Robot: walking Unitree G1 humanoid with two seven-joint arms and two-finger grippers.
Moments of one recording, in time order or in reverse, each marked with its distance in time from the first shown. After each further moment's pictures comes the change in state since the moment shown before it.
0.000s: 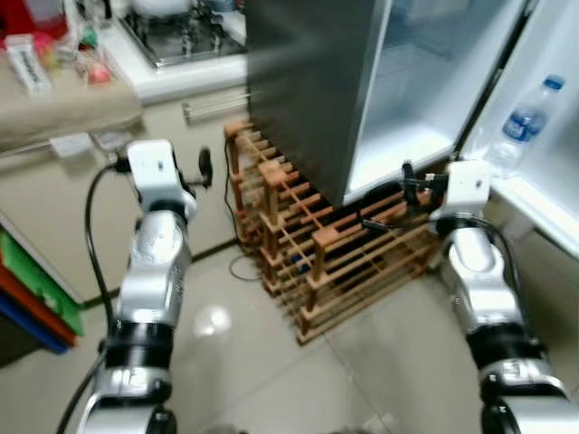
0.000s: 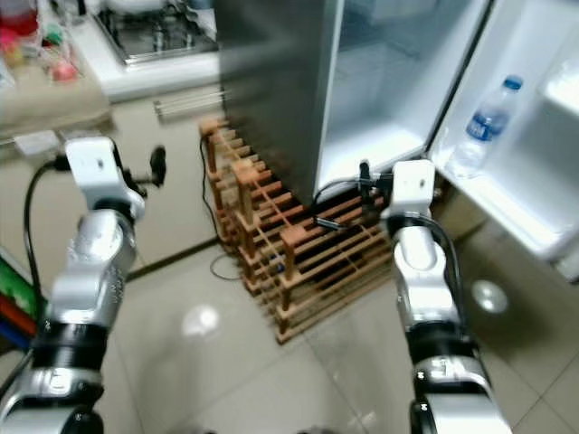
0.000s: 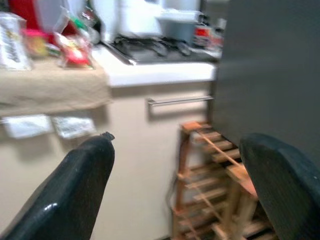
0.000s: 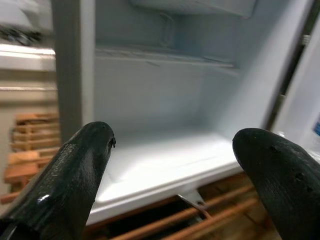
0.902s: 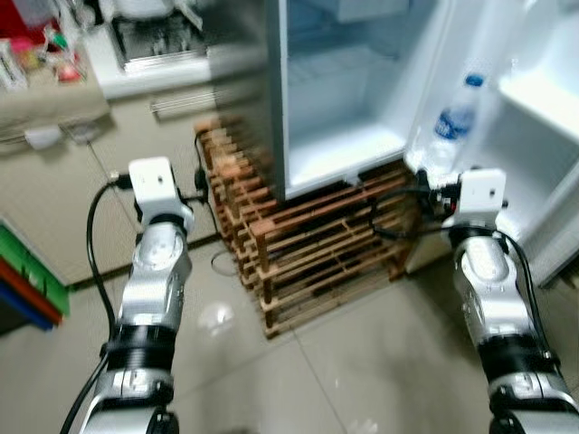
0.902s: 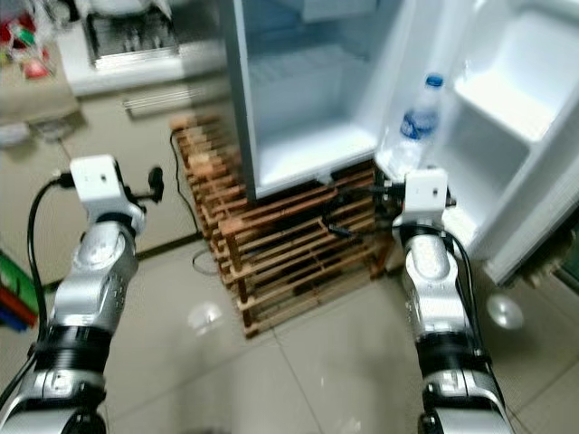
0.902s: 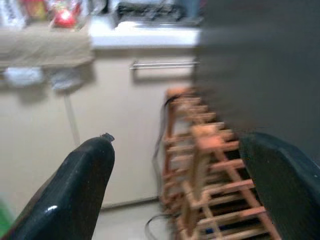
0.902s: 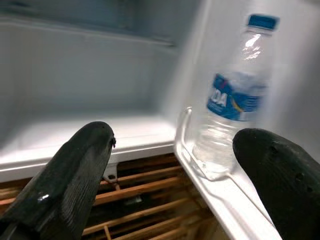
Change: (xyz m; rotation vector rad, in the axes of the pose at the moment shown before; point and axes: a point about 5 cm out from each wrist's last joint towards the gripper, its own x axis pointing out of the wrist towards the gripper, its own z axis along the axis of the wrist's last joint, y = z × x) left arm -0.002 0.011 -0.020 -0.024 0.108 0.104; right arm -0.009 -0.012 -0.006 -0.049 0.030 -0.028
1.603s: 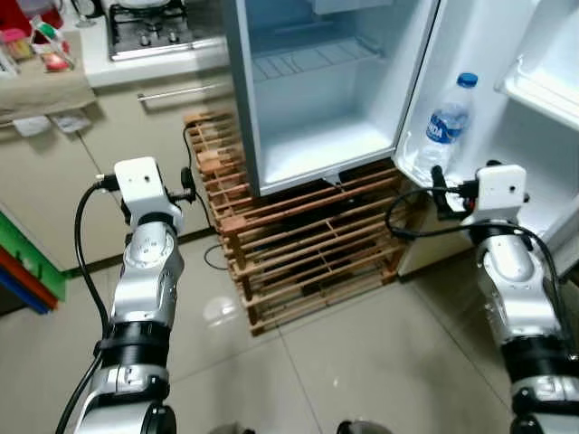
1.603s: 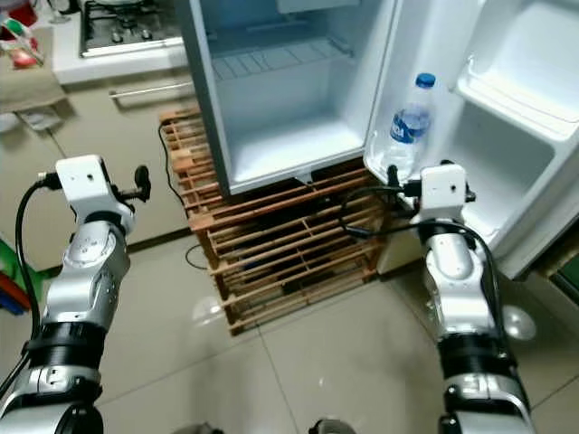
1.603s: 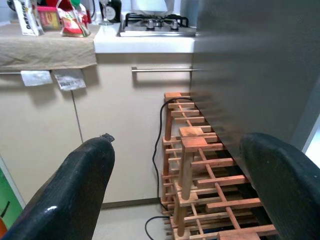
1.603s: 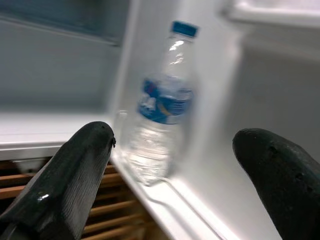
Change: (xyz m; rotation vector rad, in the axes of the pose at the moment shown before) left arm 0.003 0.000 0.006 -0.011 -0.019 0.010; right arm -0.005 -0.056 0.008 -0.099 -0.010 -0.067
